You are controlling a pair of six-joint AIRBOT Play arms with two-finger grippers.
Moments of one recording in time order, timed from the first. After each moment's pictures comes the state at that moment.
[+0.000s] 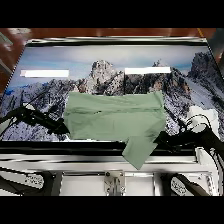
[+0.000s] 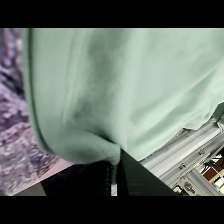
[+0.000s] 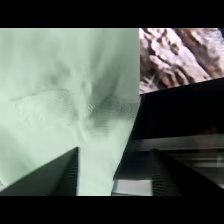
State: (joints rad) left arm 0.25 -1.66 0.90 0.90 -1.39 -1.11; right arm -0.33 -1.14 0.46 -1.04 1.12 1.43
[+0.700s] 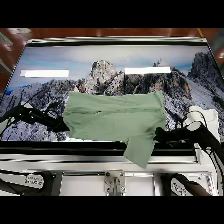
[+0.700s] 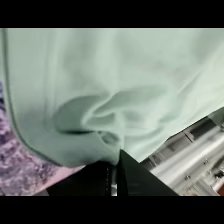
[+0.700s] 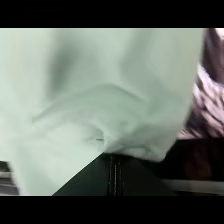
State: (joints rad) left arm 0.25 -1.60 0.92 0.88 -1.33 -1.06; right arm -0.22 -1.14 0.51 -0.98 1.02 1.40
